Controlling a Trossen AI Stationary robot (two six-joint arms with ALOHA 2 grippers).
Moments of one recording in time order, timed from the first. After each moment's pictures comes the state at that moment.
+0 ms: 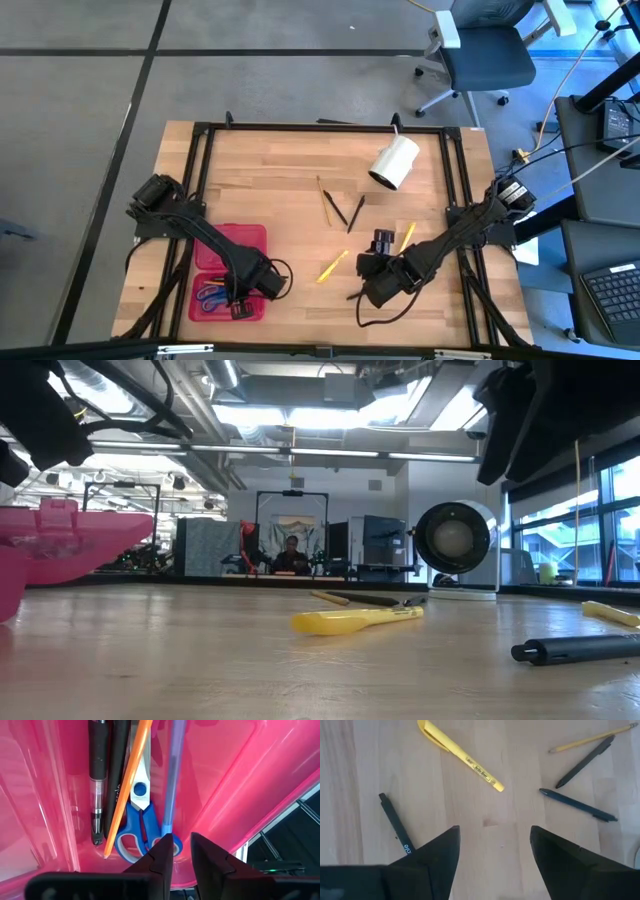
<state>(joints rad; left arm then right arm) -0.57 1.81 1.20 -1.07 0.50 -0.85 0.60 1.75 1.32 -0.91 0.44 0.60</state>
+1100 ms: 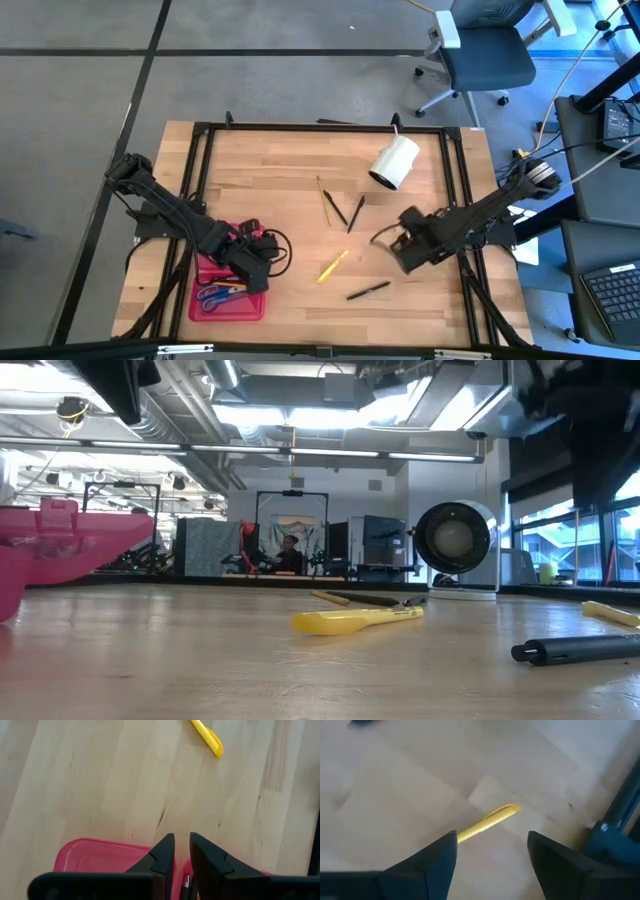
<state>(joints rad) -0.57 1.50 1.22 -0.95 -0.32 -0.79 0.53 1.43 1.03 -1.29 0.35 1.52</state>
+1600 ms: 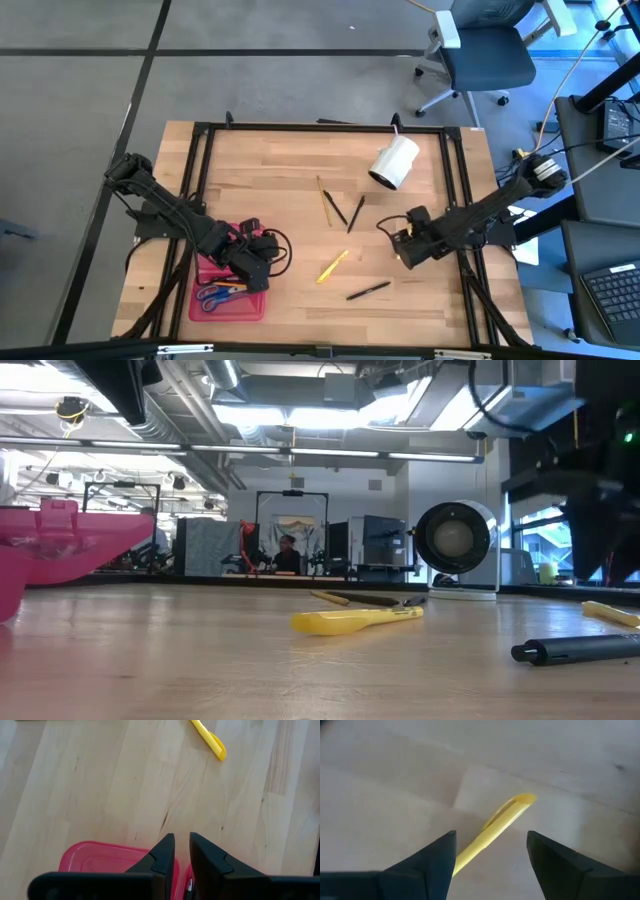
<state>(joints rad) -0.57 1.50 1.22 -0.95 -0.34 -0.79 0.51 1.38 0.69 -0.92 0.35 1.79</state>
